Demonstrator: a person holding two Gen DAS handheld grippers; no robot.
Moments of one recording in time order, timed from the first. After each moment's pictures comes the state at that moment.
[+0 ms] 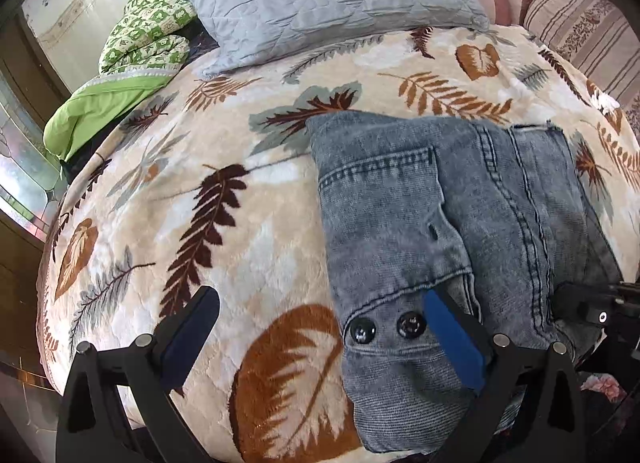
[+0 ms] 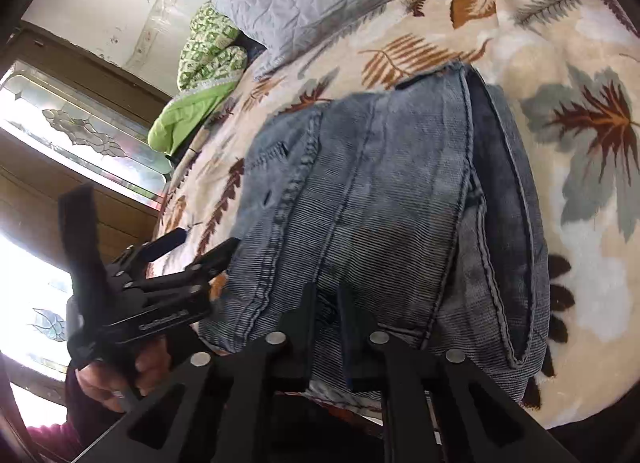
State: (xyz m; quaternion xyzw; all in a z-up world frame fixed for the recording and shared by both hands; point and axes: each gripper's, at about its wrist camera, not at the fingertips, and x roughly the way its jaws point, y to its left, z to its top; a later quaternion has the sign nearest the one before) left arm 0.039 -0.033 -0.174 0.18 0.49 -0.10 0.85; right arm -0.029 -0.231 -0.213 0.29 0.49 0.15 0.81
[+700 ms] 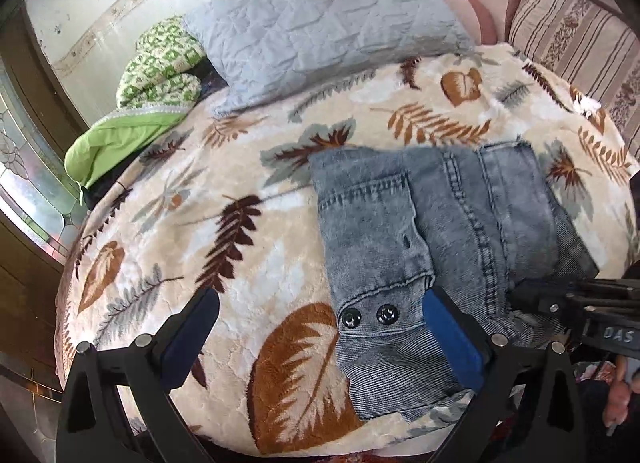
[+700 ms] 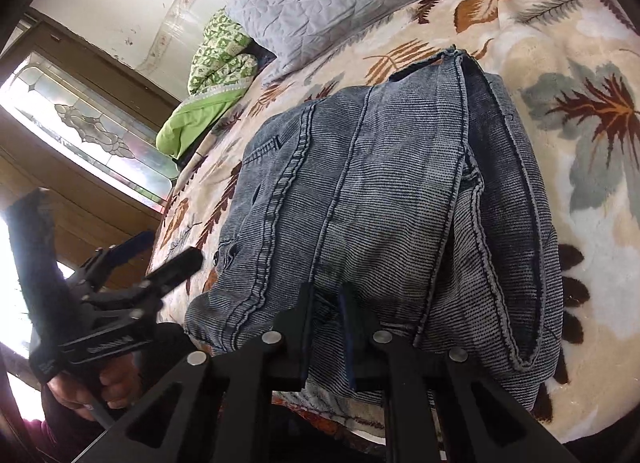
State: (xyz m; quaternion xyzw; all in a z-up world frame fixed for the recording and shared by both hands) left arm 0.004 -0.033 -0.130 0.19 0.42 -0.10 0.88; right arm -0.045 -0.232 -0.228 0.28 0.45 0.16 0.83
